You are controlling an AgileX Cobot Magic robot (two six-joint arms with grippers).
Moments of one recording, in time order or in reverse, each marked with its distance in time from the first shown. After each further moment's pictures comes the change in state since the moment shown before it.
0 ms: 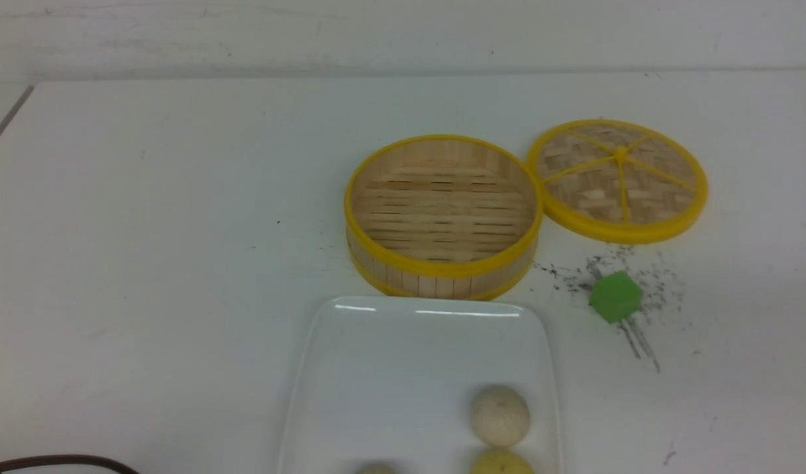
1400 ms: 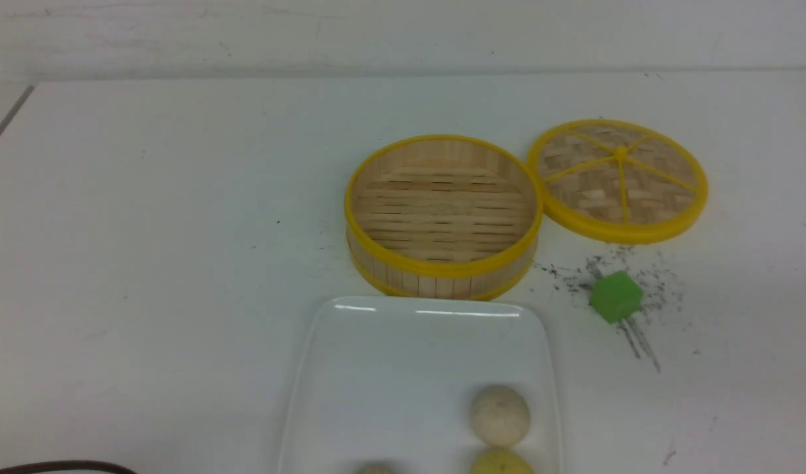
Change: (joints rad) right arm 0.000 0.000 0.000 -0.001 0.000 0.000; left arm 0.000 0.000 0.001 0.085 0.001 0.000
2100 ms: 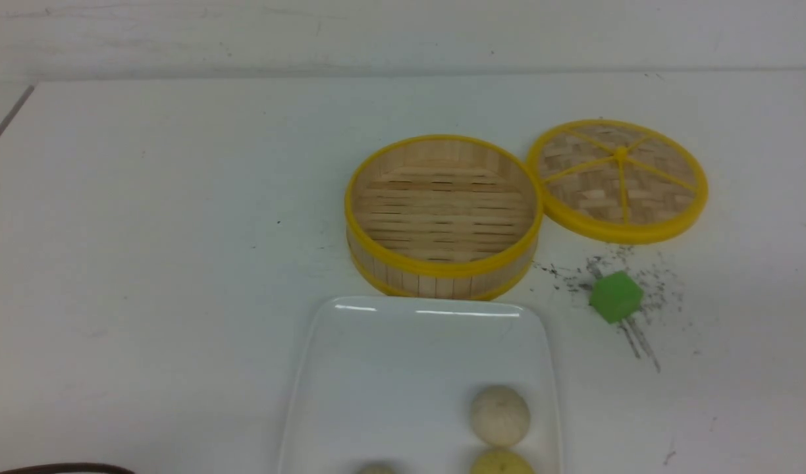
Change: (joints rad) right arm 0.000 0.000 0.000 0.001 0.000 0.000; left arm 0.000 0.000 0.000 -0.001 0.000 0.031
